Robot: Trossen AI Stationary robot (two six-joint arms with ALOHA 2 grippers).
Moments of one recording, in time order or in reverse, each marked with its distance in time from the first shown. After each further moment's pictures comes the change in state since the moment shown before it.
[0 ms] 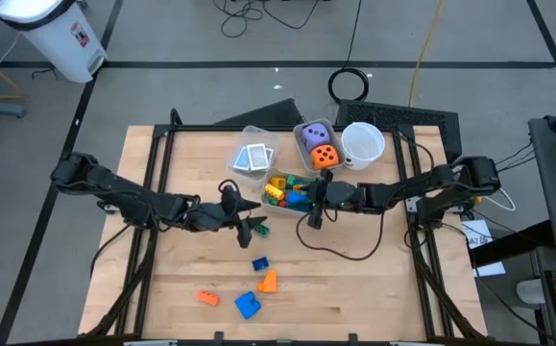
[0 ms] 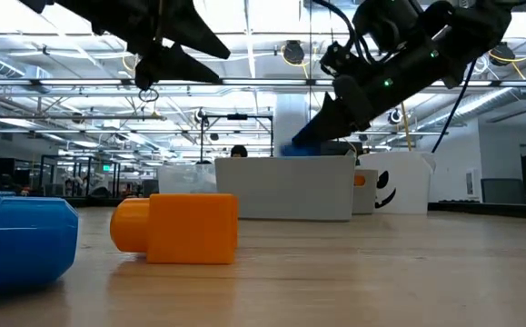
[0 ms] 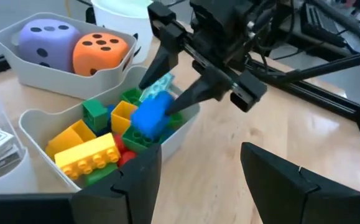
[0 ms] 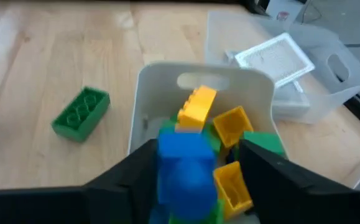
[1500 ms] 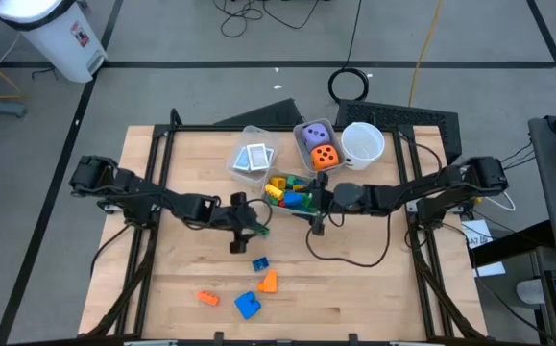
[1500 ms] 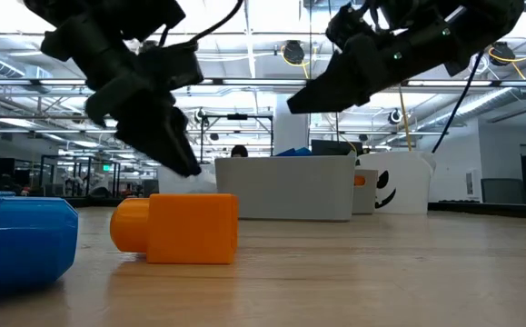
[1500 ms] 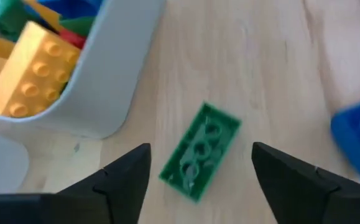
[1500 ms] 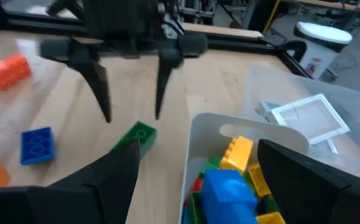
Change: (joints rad) left arm 0.106 0.202 0.000 -0.236 0.321 0.445; right arm 0.045 -0.060 0.001 0.073 -0.097 -0.096
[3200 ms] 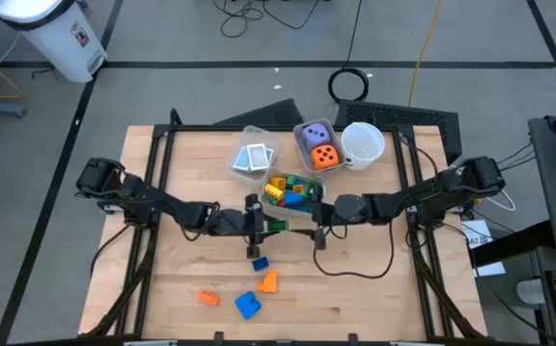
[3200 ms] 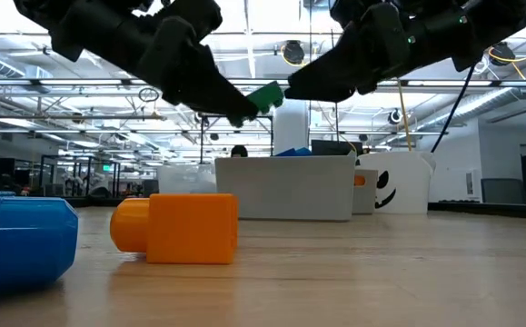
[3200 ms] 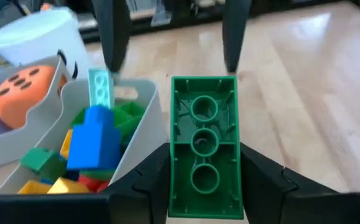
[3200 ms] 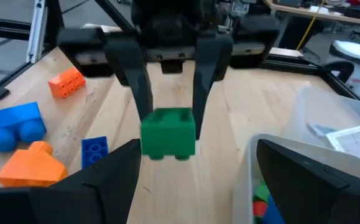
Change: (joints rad) left arm -0.069 0.065 0.000 0.492 -0.123 0.106; right arm 0.101 0.036 0.000 0.085 -0.036 0.008
